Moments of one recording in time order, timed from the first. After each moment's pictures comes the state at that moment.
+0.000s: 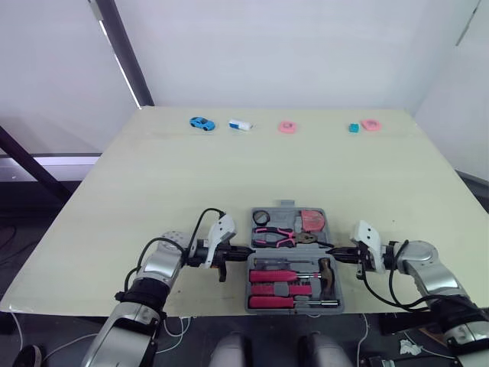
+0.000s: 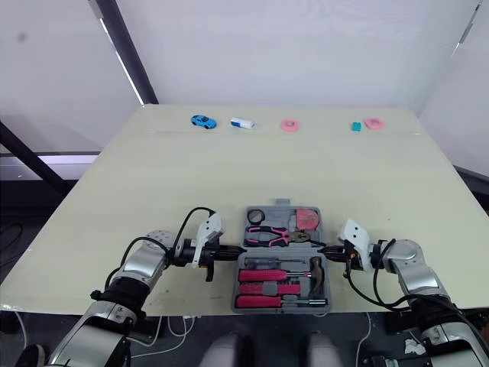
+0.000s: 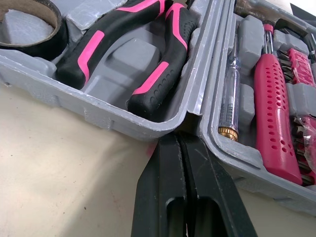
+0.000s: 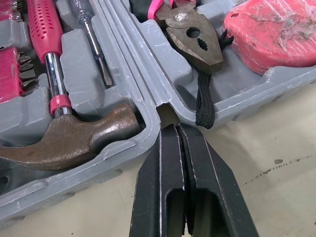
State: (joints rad) left arm -0.46 0.48 -0.19 0.52 -0.11 0.18 -1.28; right arm -0.33 -0.55 0.14 0.41 0.13 0.04 1.17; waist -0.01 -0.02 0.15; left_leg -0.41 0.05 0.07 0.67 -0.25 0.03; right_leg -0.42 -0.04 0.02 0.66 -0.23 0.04
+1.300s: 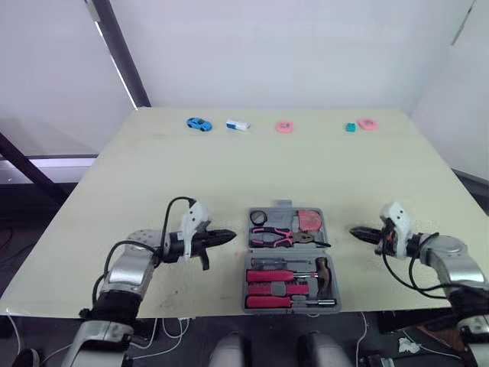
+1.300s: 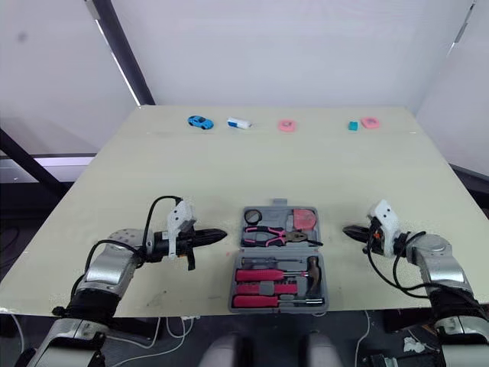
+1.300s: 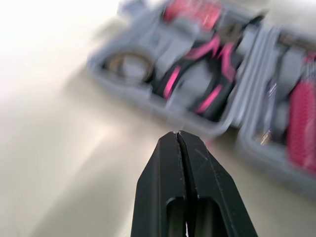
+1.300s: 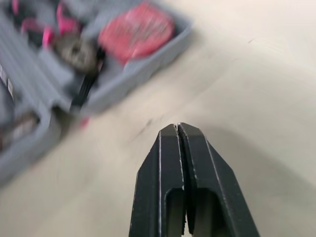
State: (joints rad) left arm -0.30 0.58 -0.02 0.17 -0.28 0.26 -1.18; right arm -0.40 -0.58 -0.06 0.47 0.29 0.28 1.08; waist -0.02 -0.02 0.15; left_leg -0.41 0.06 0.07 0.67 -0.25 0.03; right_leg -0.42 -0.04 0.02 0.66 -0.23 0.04
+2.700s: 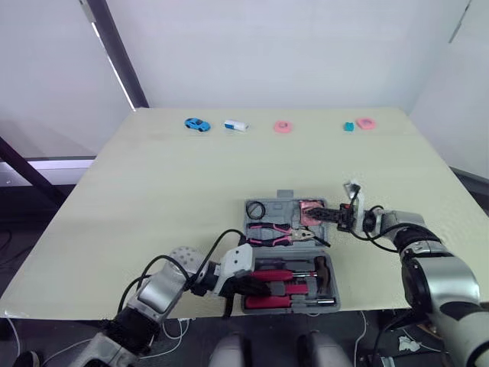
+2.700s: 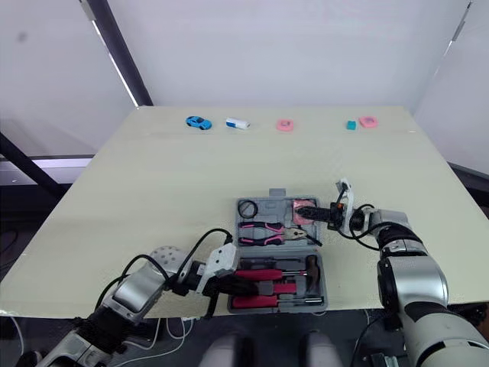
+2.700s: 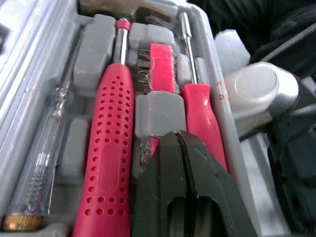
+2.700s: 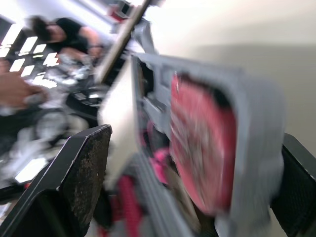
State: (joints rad) left arm -0.23 0.61 -0.38 -0.01 -0.19 0.30 -1.22; right arm -0.95 -0.38 -0.09 1.19 0.28 0.55 1.50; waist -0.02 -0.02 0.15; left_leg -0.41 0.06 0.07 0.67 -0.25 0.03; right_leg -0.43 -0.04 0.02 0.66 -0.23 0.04
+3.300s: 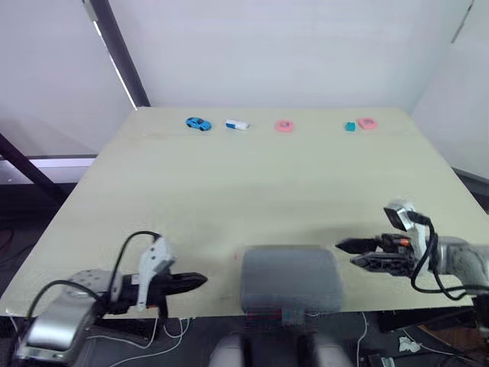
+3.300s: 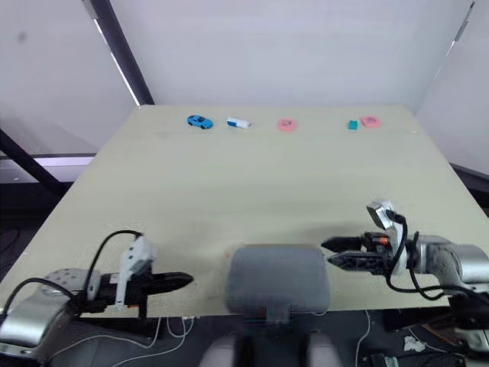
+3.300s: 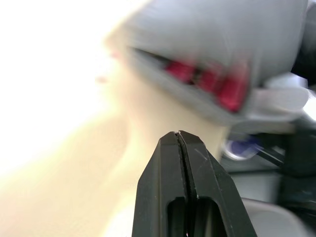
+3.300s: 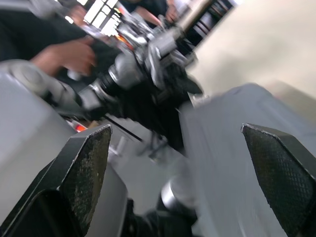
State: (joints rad) left arm 0.15 0.84 0.18 -0.17 -0.44 0.43 -1.16; right arm -0.22 -0.71 -0.11 -0.07 0.74 0.96 1.46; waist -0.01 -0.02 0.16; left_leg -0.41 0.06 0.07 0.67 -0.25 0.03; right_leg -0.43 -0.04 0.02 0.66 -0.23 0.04
